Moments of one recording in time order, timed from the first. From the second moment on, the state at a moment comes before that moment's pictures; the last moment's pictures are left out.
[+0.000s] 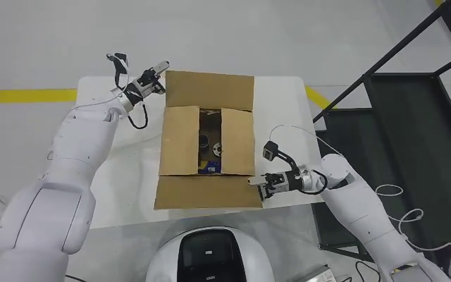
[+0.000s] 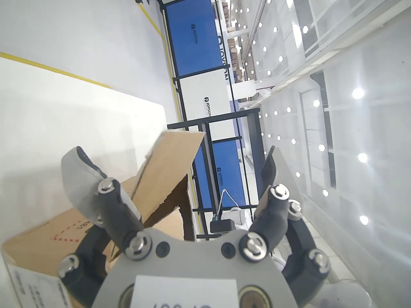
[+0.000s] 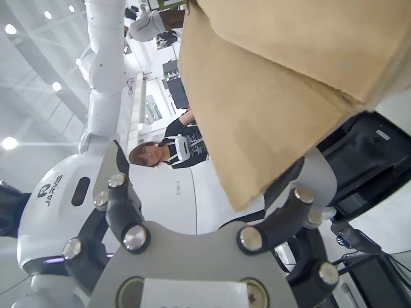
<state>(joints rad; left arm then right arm) 0.33 -1.40 -1.01 -0.21 -0.33 -0.66 -0.86 -1.25 -0.97 1.17 -1.42 0.57 -0.12 1.41</state>
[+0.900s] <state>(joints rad) 0.36 -1.38 -1.04 -0.26 -0.29 -0.56 -0.83 -1.12 -1.01 1.12 -1.32 0.57 -0.27 1.18</state>
